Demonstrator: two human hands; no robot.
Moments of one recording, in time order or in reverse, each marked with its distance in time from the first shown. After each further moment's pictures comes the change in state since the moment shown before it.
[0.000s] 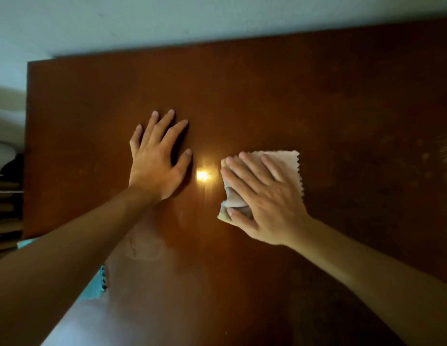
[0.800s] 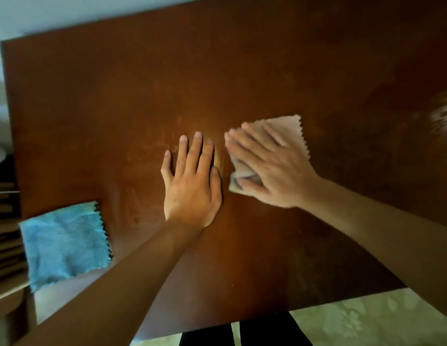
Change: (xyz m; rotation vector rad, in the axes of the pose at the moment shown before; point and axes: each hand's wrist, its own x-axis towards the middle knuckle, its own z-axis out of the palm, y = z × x) left_hand -0.103 0.068 0.048 0.151 0.063 0.088; right_hand -0.029 0.009 -0.003 -0.081 -0.052 -0.009
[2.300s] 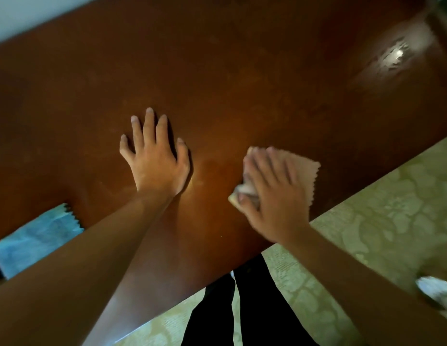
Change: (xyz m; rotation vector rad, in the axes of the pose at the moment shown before) left_hand -0.003 0.004 -0.010 -0.048 -0.062 0.027; right_hand -0.131 -0.139 0.021 0.138 0.083 0.817
